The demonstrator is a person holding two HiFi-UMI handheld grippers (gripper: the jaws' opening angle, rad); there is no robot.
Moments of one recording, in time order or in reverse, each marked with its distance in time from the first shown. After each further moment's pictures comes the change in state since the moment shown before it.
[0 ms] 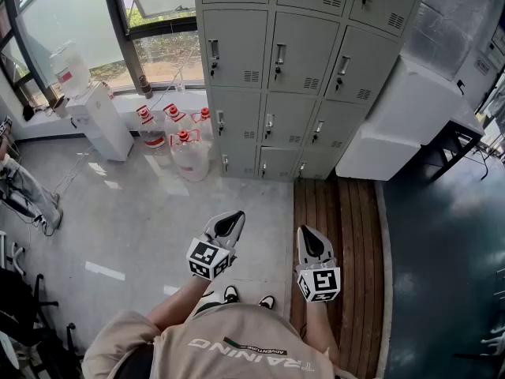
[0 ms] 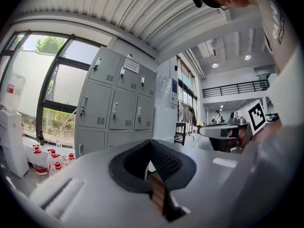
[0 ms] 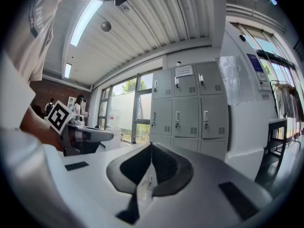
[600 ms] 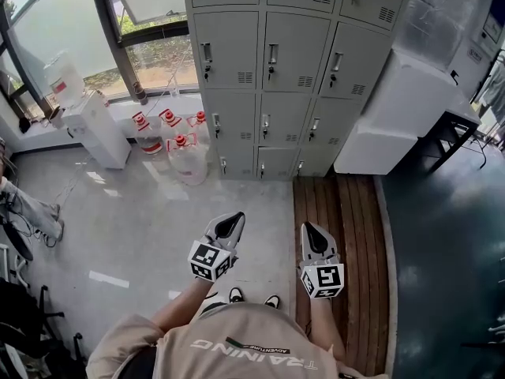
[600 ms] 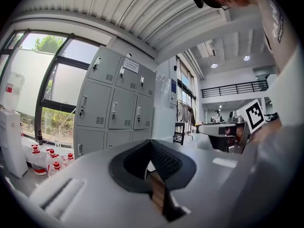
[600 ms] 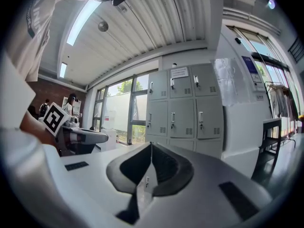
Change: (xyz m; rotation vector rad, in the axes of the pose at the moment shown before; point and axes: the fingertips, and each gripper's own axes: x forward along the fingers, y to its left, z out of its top) left arm 0.001 0.001 -0.004 0.000 -0.002 -0.011; right arm 0.000 -0.010 0.001 0.007 -0.013 -0.053
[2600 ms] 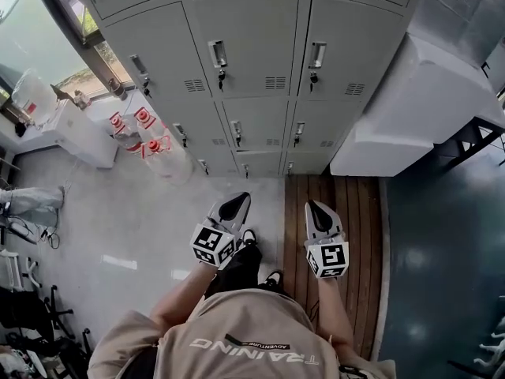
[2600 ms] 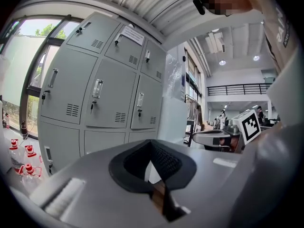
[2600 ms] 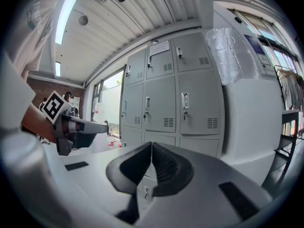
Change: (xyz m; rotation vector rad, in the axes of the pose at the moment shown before) left arm 0.337 0.041 -0.002 -0.052 0.053 0.015; right arm 0.200 -0.283 -0.063 0.016 0.085 0.065
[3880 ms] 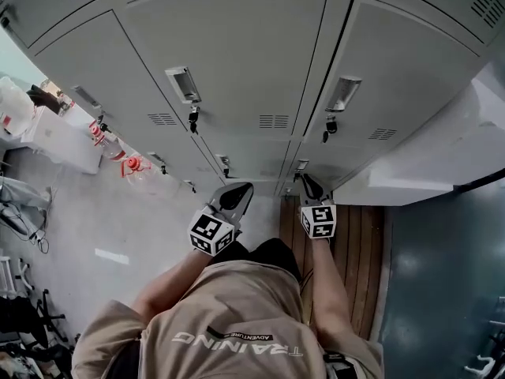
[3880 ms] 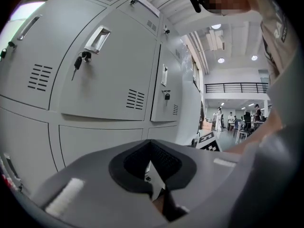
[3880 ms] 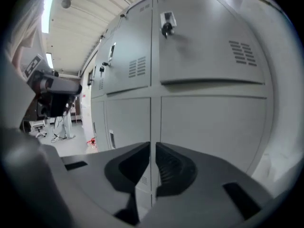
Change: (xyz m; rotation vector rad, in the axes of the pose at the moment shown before) left arm 0.219 0.151 -0.041 0.011 0.039 -0.059; right arm 0.314 -0.158 -0.149 0.008 0.153 0.039
